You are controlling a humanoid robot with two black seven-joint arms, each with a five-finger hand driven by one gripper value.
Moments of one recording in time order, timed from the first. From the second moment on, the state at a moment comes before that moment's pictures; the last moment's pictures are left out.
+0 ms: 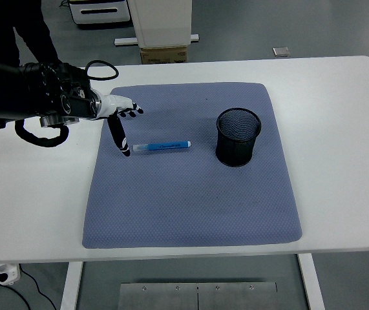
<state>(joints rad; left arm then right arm) -1.87 0.00 1.33 -1.16 -0.27 0.01 -0.10 0.00 0.00 0.45 0.18 -0.05 0.04 0.01</state>
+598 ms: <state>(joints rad) -1.85 0.00 1.25 -1.15 -0.27 0.04 -0.11 0.00 0.00 0.45 0.18 -0.05 0.04 0.01</state>
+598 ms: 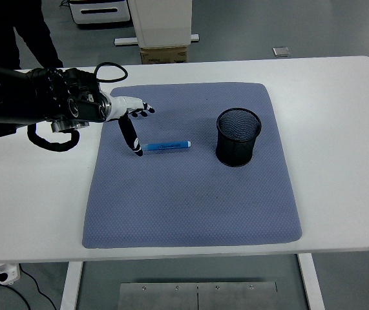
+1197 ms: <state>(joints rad) -1.82 0.00 1.24 -1.15 -0.27 0.05 -0.11 0.00 0.00 0.45 0.18 -0.05 0.04 0.01</state>
